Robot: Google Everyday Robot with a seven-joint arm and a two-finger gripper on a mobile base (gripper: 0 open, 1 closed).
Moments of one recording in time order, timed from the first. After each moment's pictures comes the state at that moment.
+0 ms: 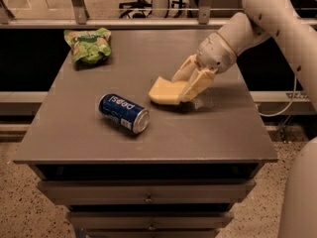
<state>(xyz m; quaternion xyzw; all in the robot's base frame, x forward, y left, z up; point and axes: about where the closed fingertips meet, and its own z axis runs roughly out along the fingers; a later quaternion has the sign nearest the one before) 0.585 -0.082 0.865 -0.70 0.59 0.32 0.24</state>
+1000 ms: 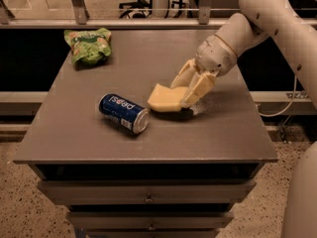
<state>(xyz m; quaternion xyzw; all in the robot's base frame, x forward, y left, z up) 0.557 -0.077 0.866 -0.71 0.58 0.34 0.21</state>
